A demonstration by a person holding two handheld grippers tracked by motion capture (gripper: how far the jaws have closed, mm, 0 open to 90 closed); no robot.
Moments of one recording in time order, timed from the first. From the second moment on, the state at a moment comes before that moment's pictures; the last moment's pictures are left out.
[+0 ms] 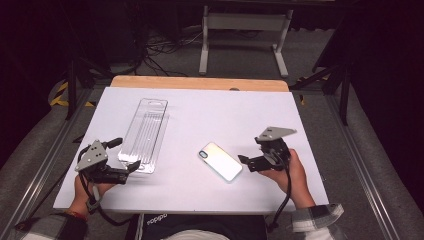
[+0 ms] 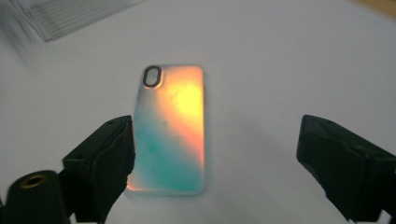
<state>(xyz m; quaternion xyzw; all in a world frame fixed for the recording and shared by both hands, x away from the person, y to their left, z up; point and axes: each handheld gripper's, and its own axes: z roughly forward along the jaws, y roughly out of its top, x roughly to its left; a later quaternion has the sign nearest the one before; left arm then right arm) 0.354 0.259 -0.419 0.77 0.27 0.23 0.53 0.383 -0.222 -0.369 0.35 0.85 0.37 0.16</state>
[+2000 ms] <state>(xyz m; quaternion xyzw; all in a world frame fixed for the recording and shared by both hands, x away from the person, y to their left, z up) 0.354 0.249 -0.424 0.81 0.24 0.21 0.50 0.459 -0.103 -0.418 0.35 0.89 0.27 0.10</state>
